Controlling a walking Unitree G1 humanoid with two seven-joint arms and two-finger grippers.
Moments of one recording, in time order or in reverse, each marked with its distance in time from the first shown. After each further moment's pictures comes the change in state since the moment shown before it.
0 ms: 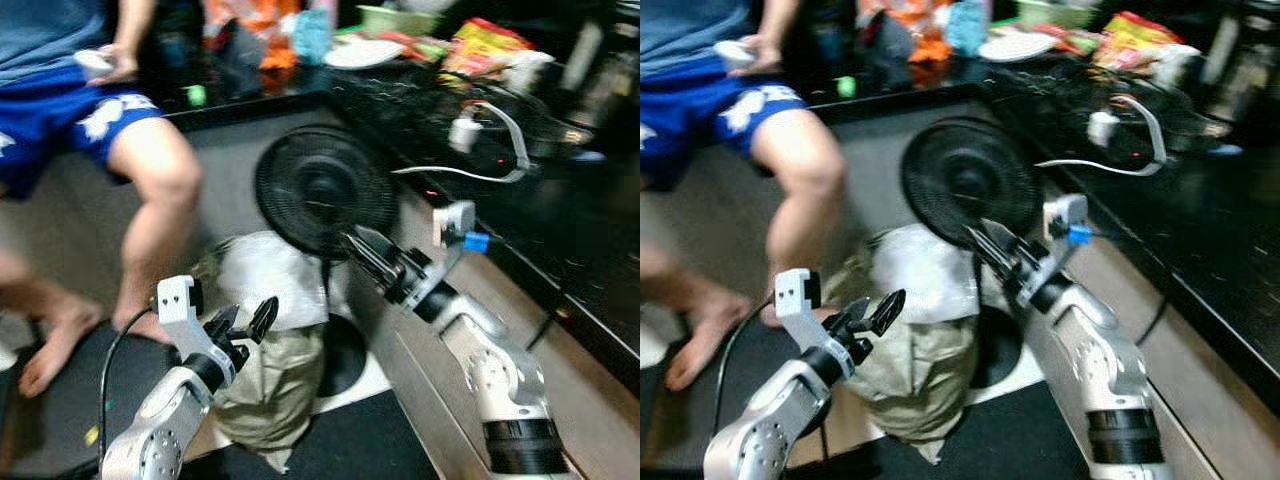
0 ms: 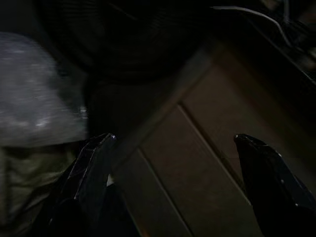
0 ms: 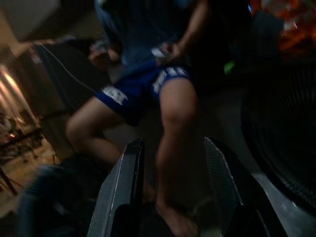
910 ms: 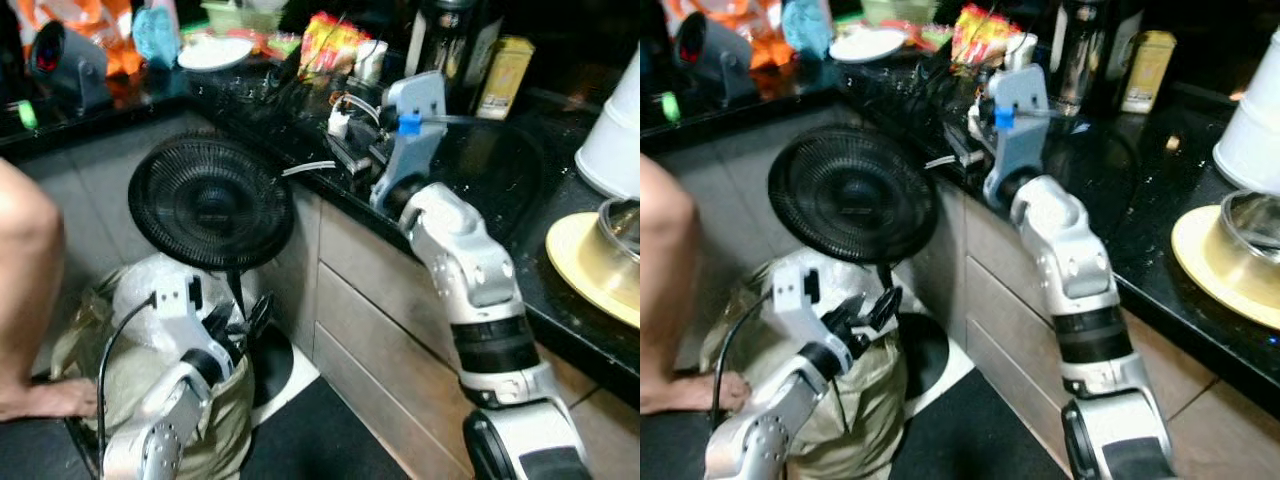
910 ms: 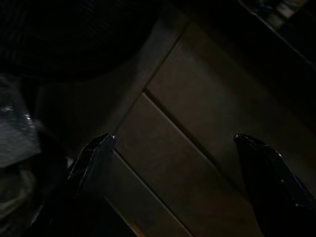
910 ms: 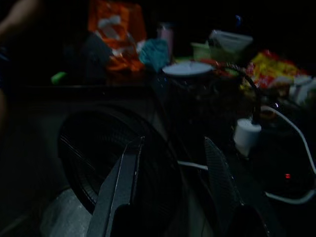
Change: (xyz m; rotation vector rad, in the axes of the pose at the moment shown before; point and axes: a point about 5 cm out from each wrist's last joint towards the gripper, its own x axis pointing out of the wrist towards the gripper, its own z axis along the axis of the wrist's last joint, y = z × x) left arm 0.003 0.005 0.000 0.029 -0.014 0.026; right arm 0.069 -0.009 0.066 -0.489 0.066 -0.347
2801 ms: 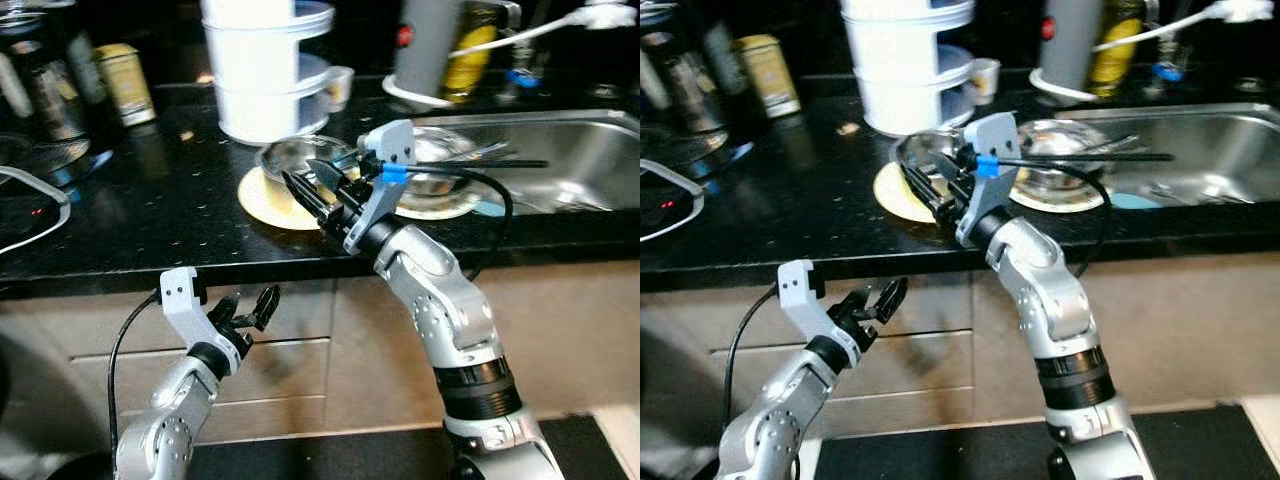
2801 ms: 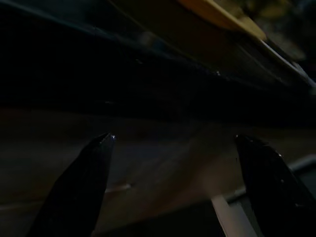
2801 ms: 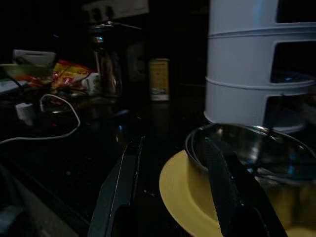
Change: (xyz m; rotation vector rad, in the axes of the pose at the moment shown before) left arm 0.003 -0.003 0.001 -0.015 -0.025 0.000; right arm -0.019 0.059 -0.019 0.195 -0.084 0.273
